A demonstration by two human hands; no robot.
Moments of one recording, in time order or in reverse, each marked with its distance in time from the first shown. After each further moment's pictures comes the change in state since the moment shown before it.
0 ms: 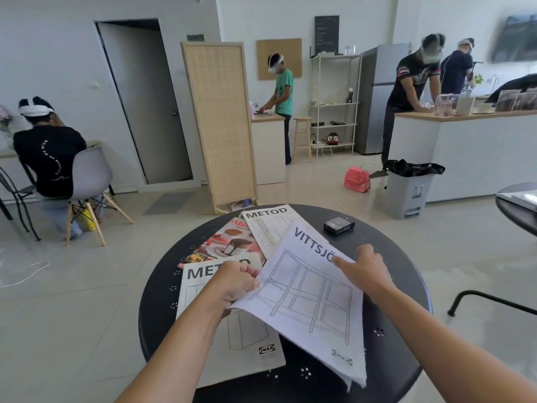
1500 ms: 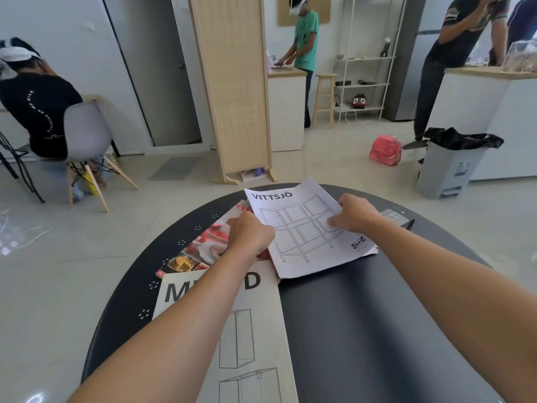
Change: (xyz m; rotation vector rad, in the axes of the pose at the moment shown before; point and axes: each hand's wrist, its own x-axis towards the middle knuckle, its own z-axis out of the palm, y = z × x) left_hand 0.211 0.020 0.010 0.186 0.322 0.045; right_hand 0.212 -0.097 0.094 -0.357 -0.171 -0.254
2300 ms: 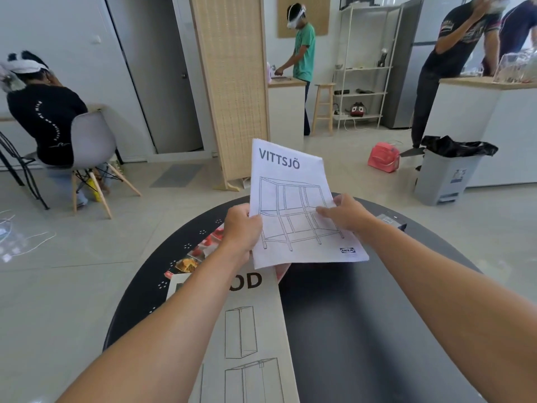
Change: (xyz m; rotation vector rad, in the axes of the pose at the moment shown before) left_hand -0.013 0.006 -0.024 -0.373 0.046 0.111; right_hand -0.019 -0.011 -0.008 0.525 -0.043 0.093
